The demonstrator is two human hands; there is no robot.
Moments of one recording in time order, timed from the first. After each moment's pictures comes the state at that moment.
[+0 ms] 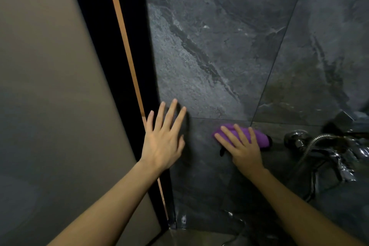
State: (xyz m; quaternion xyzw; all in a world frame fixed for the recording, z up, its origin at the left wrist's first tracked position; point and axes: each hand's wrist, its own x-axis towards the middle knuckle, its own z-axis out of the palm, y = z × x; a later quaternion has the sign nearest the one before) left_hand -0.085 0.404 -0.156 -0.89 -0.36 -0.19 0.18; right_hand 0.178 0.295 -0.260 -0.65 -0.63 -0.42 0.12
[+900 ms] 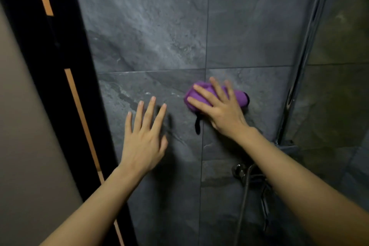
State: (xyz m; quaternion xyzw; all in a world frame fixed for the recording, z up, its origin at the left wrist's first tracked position) left_hand -0.014 0.383 -0.028 -0.88 -0.28 -0.33 0.19; right_hand 0.227 0.271 0.012 -0.62 -0.59 -0.51 0.10
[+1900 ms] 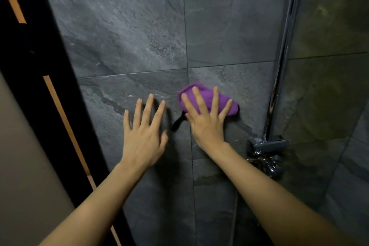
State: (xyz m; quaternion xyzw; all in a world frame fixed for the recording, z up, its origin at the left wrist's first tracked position) left_hand 0.022 0.367 -0.020 -0.88 -0.29 -0.33 0.20; right_hand 0.205 0.288 -0.036 -0.74 -0.44 -0.44 0.25
